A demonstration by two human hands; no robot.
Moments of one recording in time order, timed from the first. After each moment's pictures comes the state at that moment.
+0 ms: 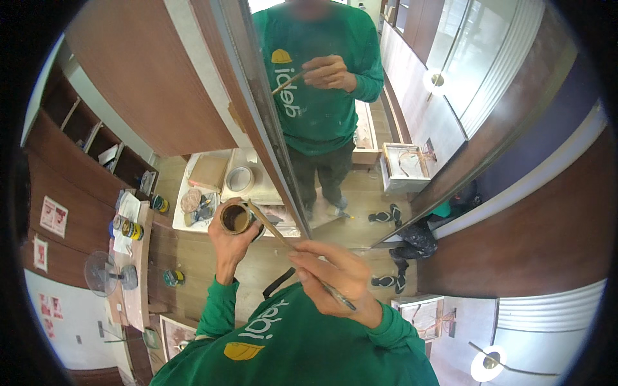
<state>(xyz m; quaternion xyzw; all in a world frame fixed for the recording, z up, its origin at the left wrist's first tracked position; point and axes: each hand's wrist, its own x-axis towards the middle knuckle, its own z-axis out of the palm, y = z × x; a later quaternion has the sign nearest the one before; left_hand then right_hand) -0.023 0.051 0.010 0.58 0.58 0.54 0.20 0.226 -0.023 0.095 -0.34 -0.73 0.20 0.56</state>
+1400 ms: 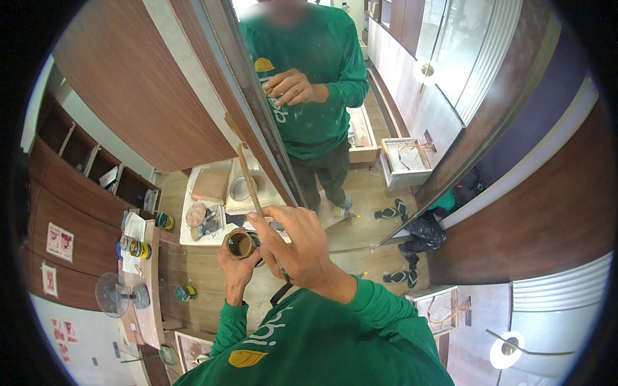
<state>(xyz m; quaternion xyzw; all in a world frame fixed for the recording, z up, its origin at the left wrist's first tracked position) -0.049 0.020 -0.022 0.52 0.62 0.50 0.30 0.159 0.033 0.074 -0.33 -0.76 -0.02 0.57</state>
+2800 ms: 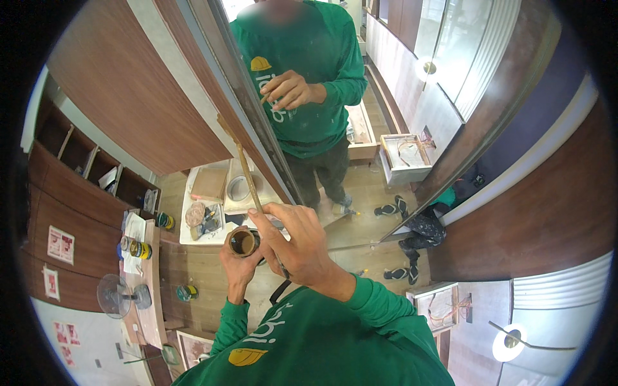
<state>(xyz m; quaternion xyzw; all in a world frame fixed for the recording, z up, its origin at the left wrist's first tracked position) -0.042 0.027 -0.026 0.53 0.62 0.49 0.30 0.161 0.039 0.071 -0.34 -0.76 -0.01 0.56</state>
